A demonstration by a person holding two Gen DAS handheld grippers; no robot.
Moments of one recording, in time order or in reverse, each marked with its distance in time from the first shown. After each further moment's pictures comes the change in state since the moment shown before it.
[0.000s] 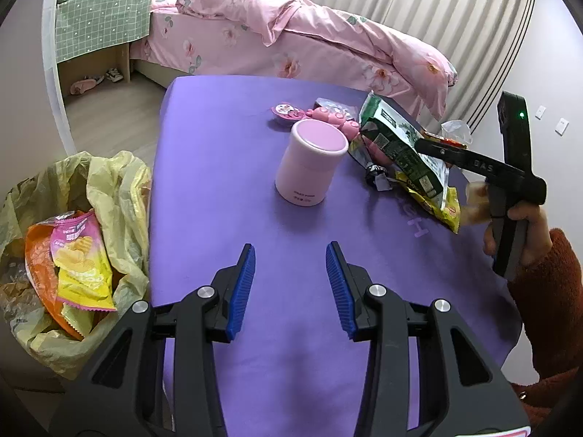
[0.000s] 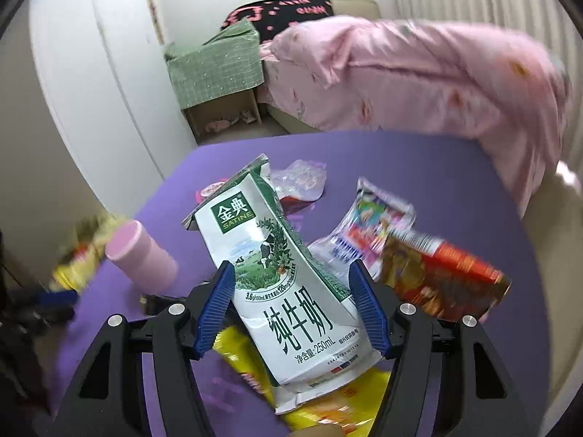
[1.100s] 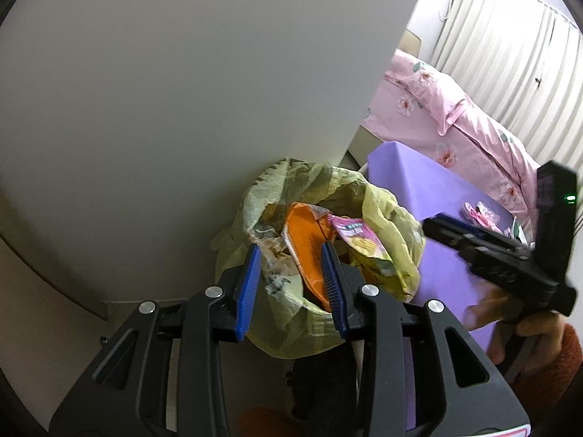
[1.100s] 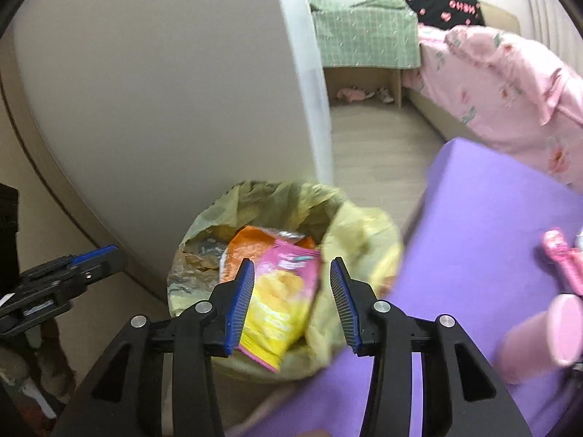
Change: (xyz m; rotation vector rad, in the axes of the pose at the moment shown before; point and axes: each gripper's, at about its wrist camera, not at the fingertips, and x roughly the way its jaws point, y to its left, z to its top) left arm -0.144 0.180 -0.062 -0.419 -0.196 0.377; right arm 0.076 0.319 0.000 -0.326 0.102 0.295
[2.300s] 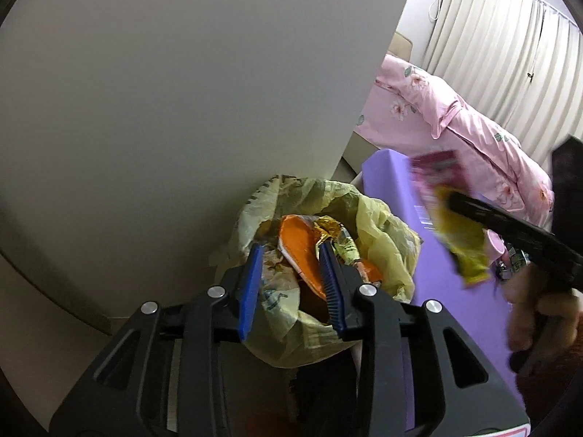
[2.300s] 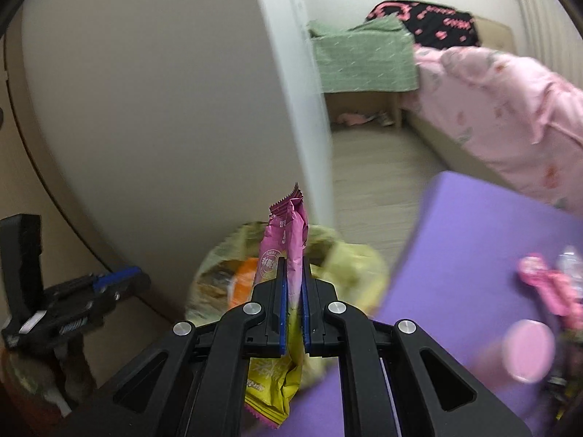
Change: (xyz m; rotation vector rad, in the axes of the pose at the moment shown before) left arm -0.007 -0.001 0.011 0.032 -0.037 0.003; right arm -0.010 0.007 0.024 0.011 -0.072 0.046
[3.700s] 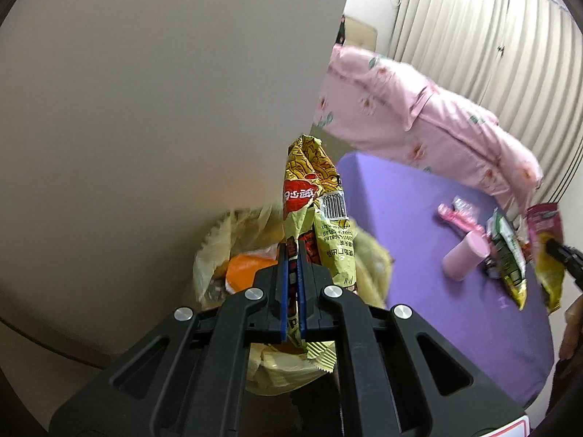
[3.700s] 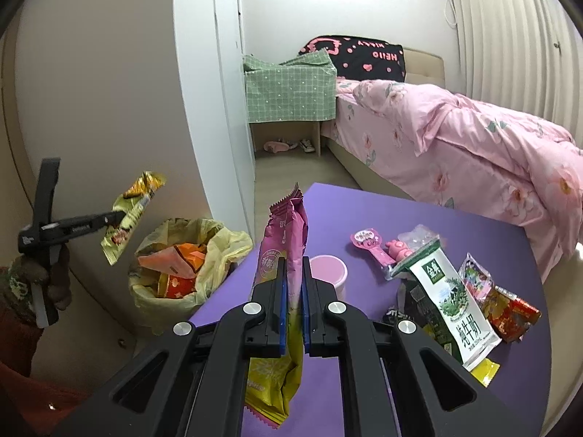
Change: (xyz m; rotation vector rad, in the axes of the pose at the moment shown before) left arm 0.029 -0.042 0.033 0.130 0.018 -0.070; right arm -0.180 -0.069 -0.064 0.029 -0.128 -0.300
